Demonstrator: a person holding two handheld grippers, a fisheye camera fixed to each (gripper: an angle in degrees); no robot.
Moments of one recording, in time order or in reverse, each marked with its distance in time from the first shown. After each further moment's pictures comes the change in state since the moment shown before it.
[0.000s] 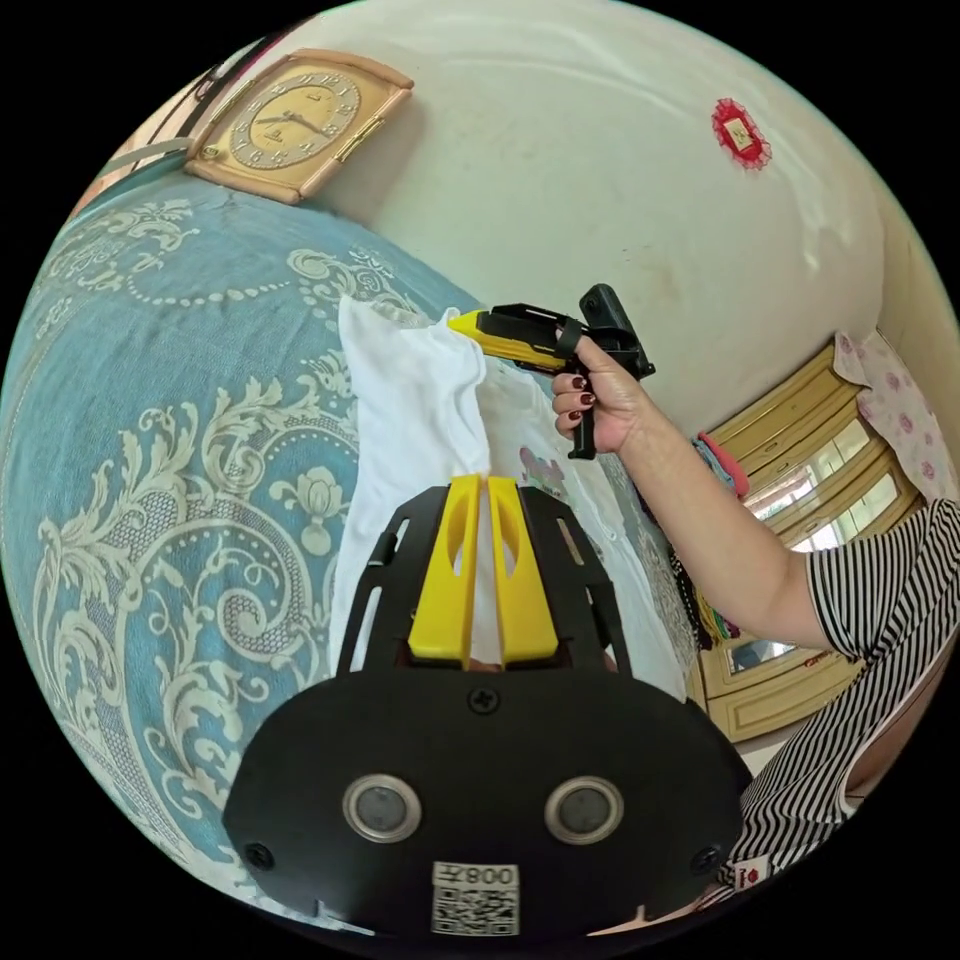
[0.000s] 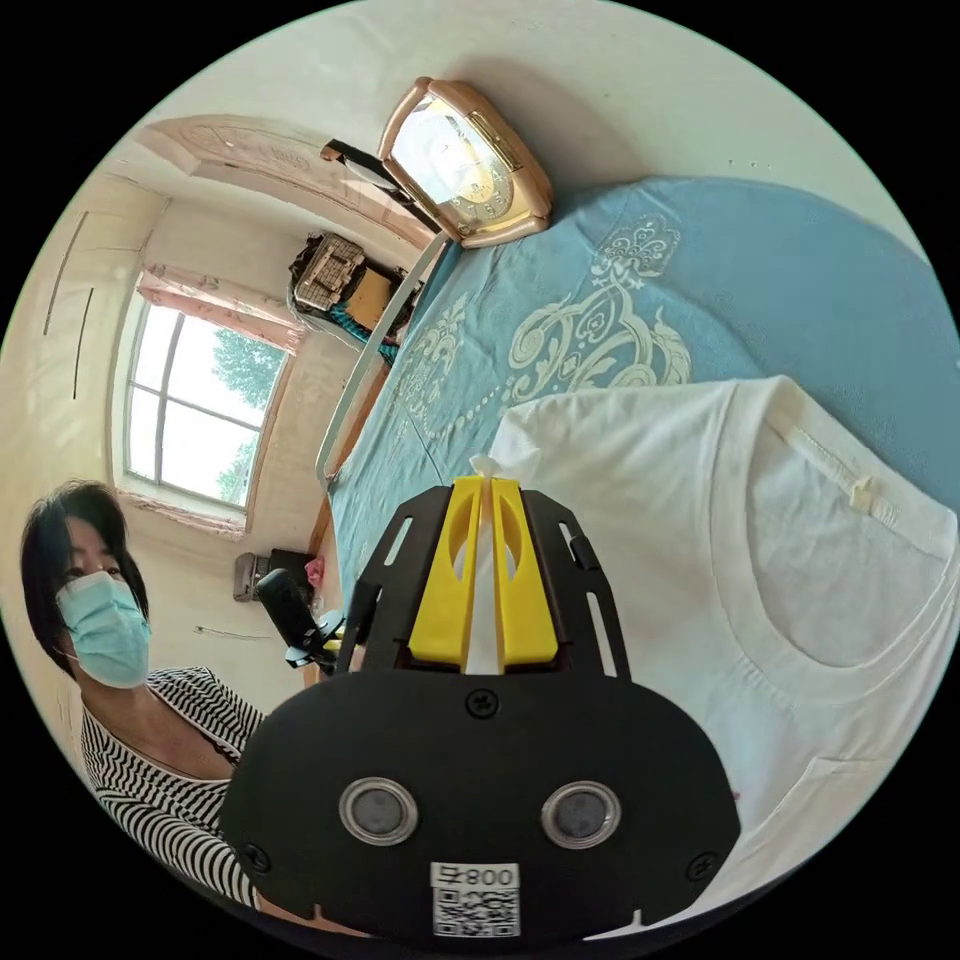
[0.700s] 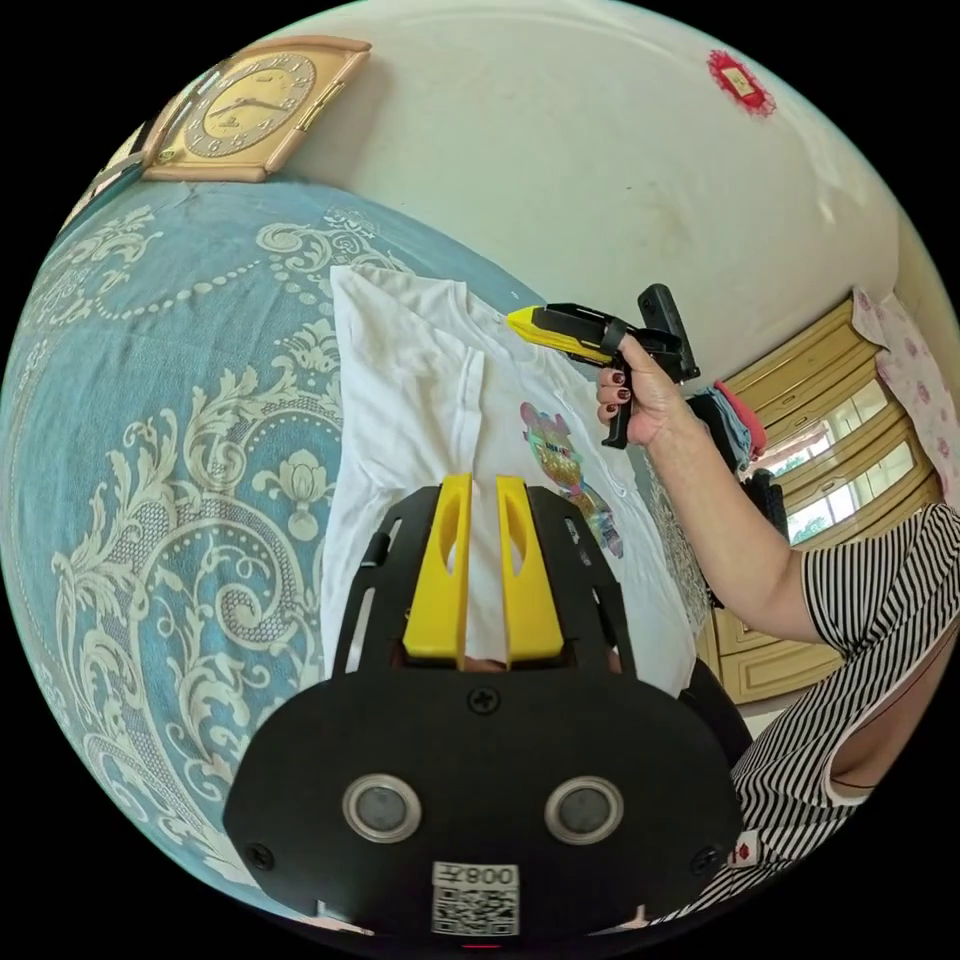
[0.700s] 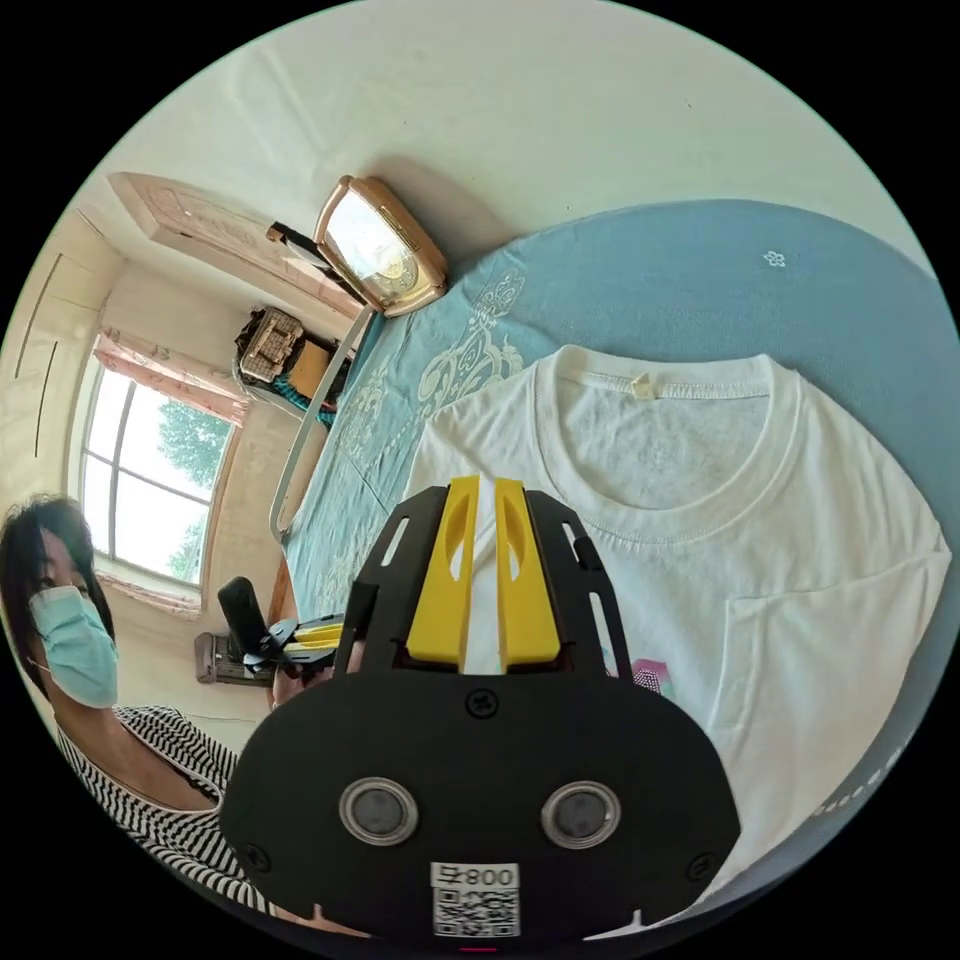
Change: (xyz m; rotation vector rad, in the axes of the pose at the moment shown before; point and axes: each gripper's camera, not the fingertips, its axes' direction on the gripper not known) left arm 0.037 -0.047 0.030 -0.118 -0.043 0.039; right arm 0.084 0.043 -0.060 0.208 0.163 0.119
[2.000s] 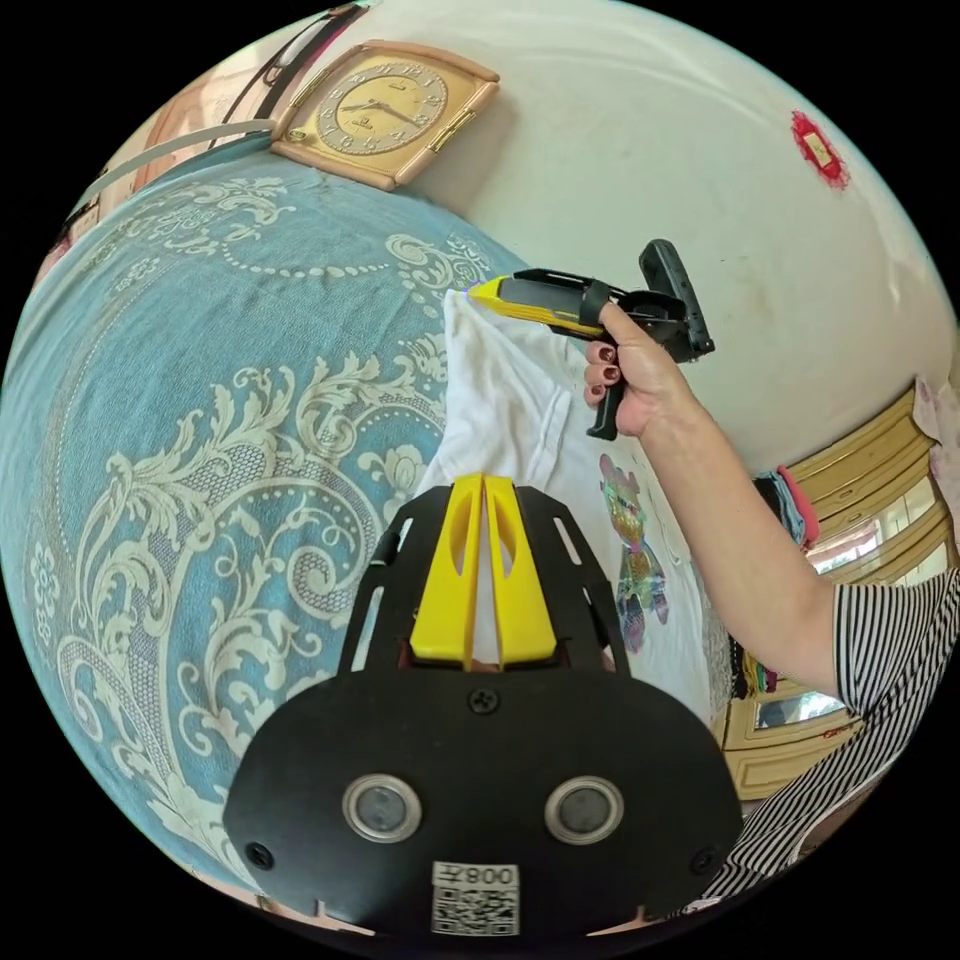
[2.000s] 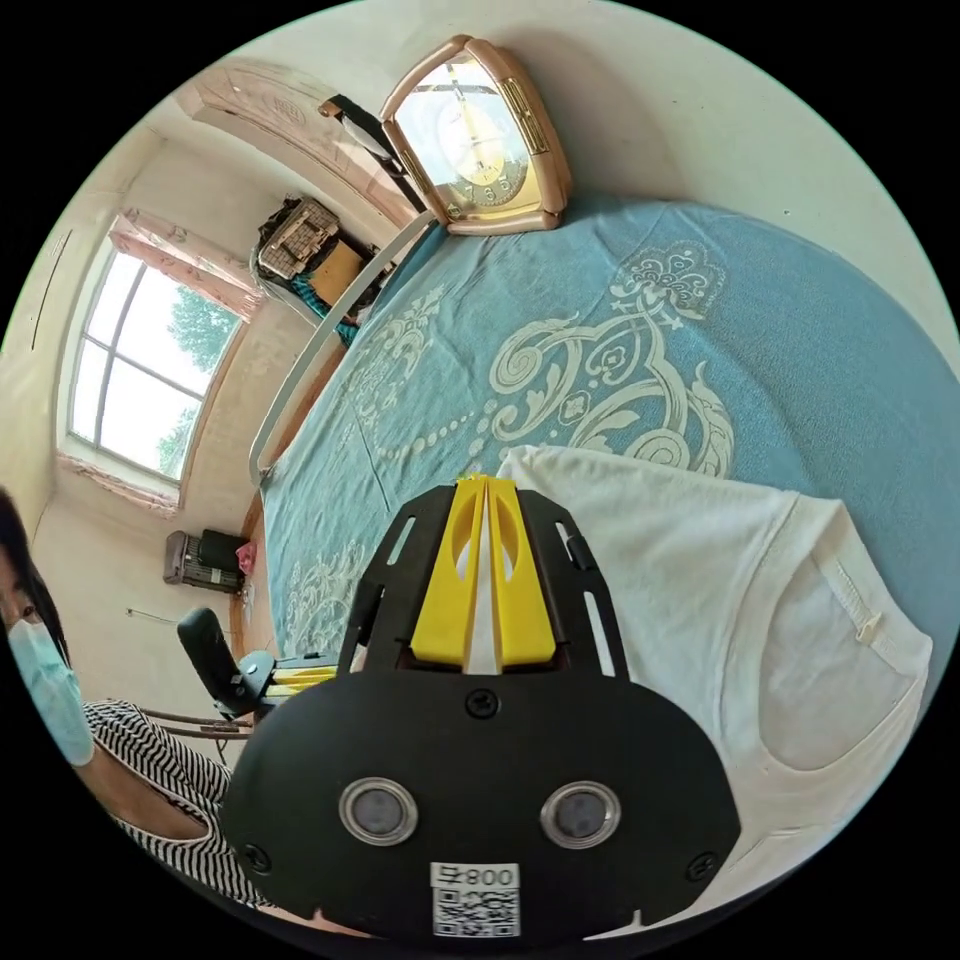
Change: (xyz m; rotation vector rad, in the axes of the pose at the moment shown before) left arm -0.012 -0.003 -0.022 0.124 -0.156 -0.202; right arm -0.058 -0.055 0.136 -0.195 0.015 -0.242
